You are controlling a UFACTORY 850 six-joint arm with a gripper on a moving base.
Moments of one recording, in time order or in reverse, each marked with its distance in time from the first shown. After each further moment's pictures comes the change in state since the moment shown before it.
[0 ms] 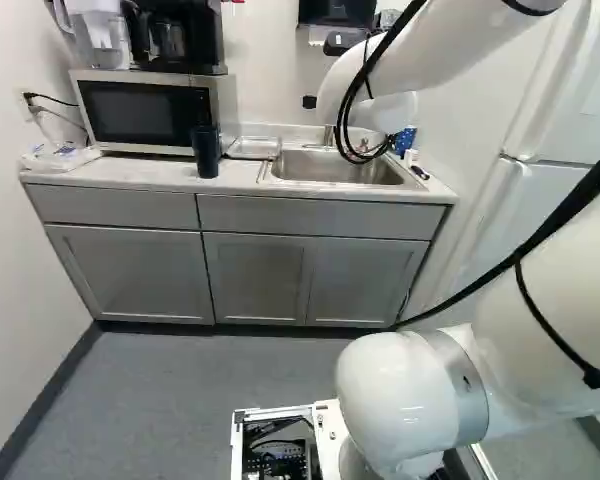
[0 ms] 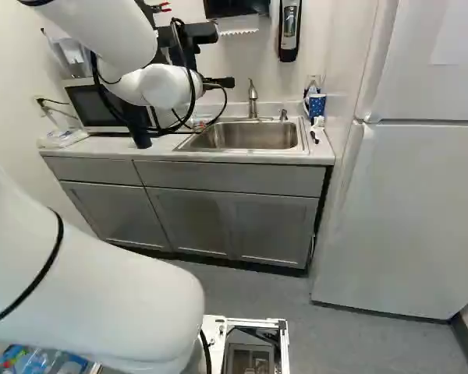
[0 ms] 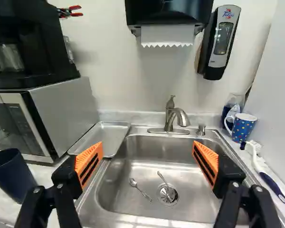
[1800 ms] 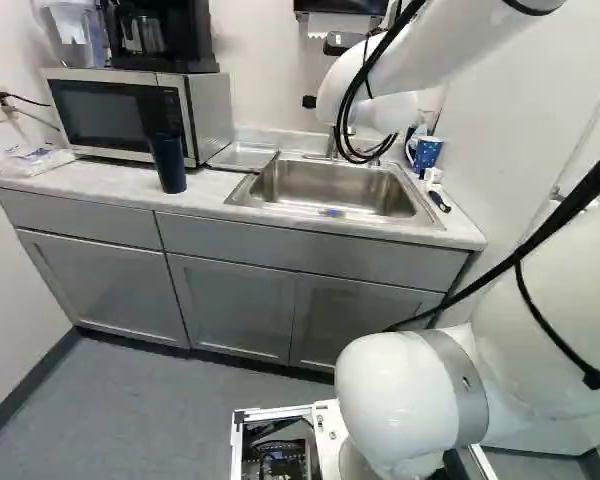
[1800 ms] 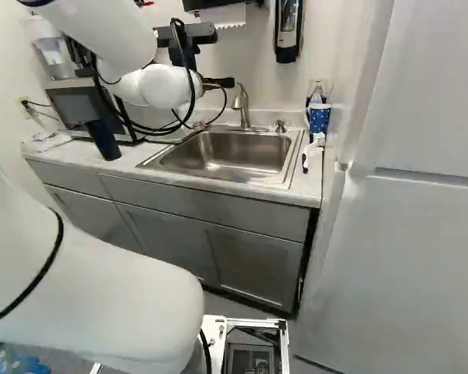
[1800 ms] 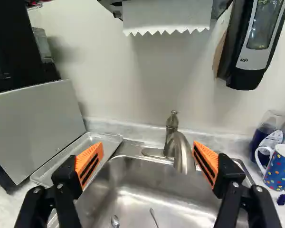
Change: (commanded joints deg) arm 0.0 0.0 0.0 0.0 0.0 0.0
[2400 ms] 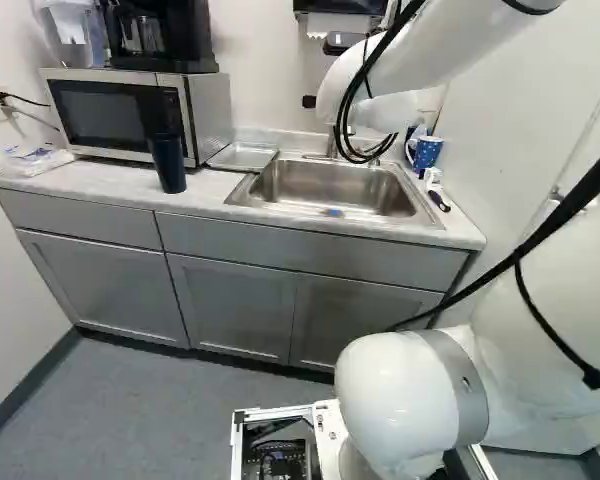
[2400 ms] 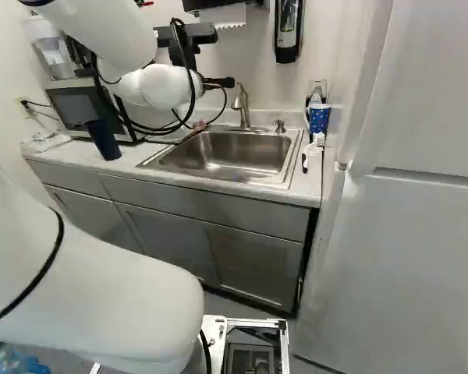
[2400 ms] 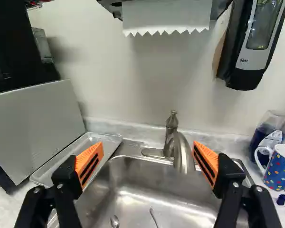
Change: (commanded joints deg) arm 0.0 -0.5 -0.4 0.0 0.0 0.0
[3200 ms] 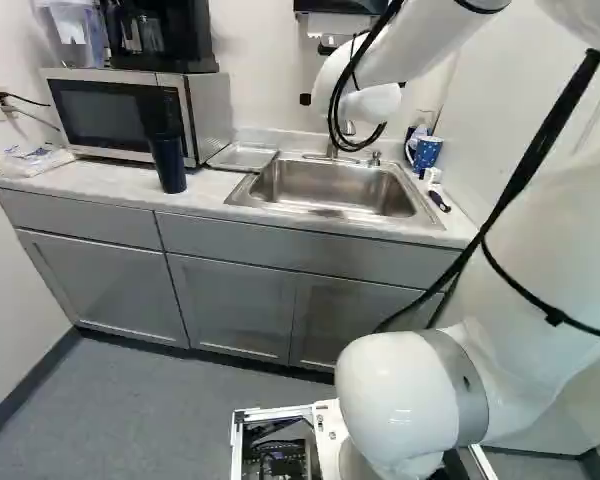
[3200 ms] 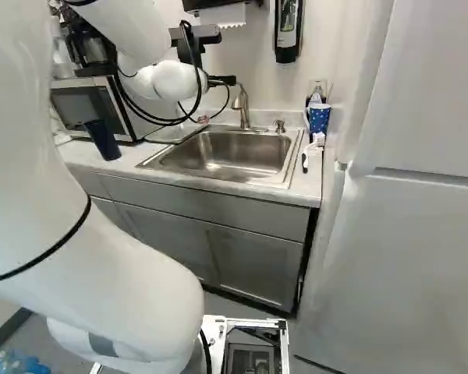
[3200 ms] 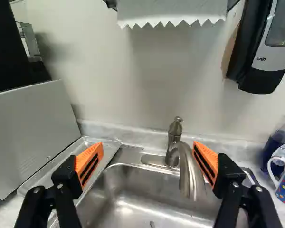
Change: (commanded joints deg) arm 0.0 -9.7 -8.9 0.0 0.0 0.0
